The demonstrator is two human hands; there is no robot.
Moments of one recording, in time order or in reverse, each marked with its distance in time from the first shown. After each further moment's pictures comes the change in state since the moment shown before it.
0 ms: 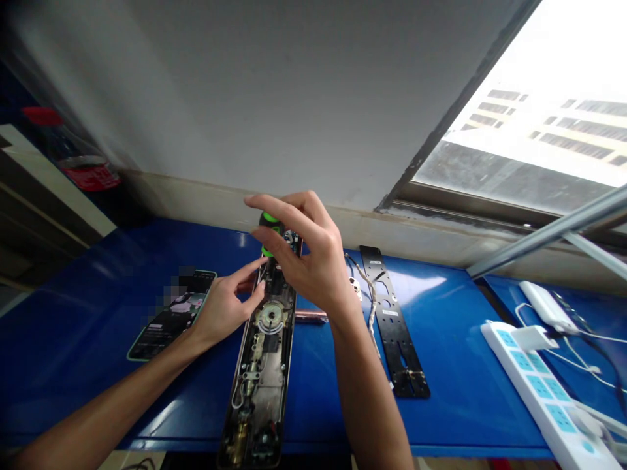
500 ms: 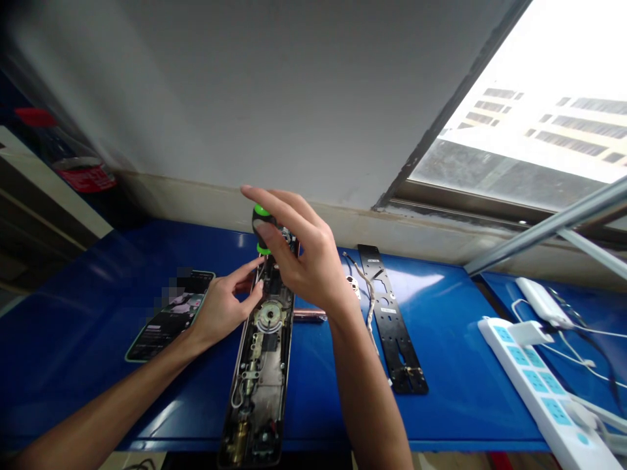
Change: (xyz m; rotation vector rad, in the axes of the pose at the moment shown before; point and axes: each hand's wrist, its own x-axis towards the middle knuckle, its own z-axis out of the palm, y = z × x) left_hand 0.001 0.000 0.000 0.022 0.007 0.010; right_hand 0.000 -0.001 -0.001 0.080 -0.074 0.031
